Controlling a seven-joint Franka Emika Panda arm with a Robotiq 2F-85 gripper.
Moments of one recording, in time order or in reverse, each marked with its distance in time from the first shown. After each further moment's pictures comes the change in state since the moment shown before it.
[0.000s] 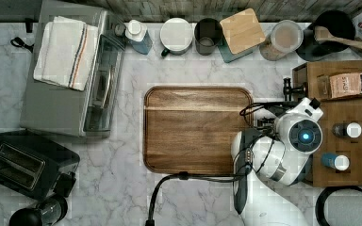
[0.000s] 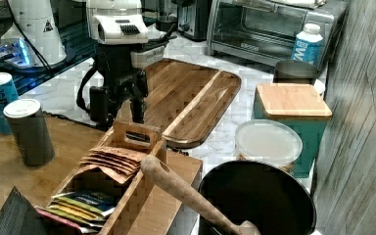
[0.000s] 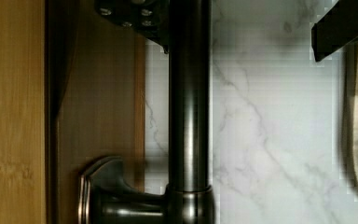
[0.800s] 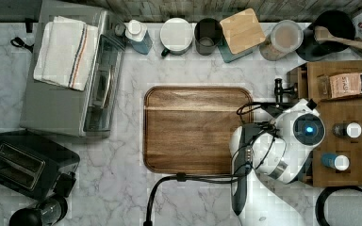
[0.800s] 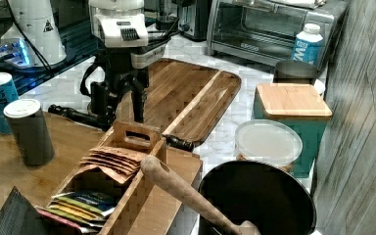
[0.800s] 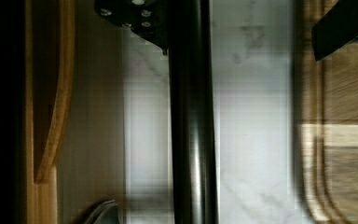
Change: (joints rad) arm 0.008 -0.040 0.023 0.008 0.062 -0.188 0.003
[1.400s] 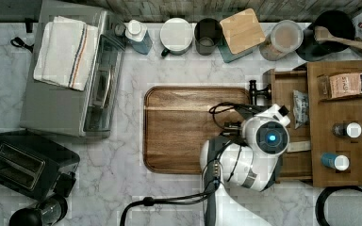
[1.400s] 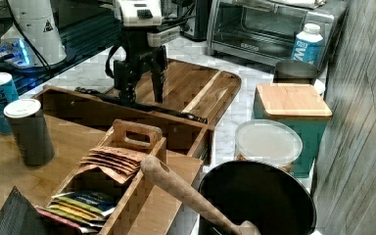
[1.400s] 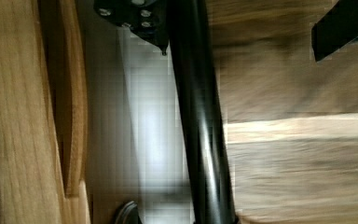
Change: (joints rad) arm 0.112 -0.116 0.036 -0.158 -0.014 0.078 0.239
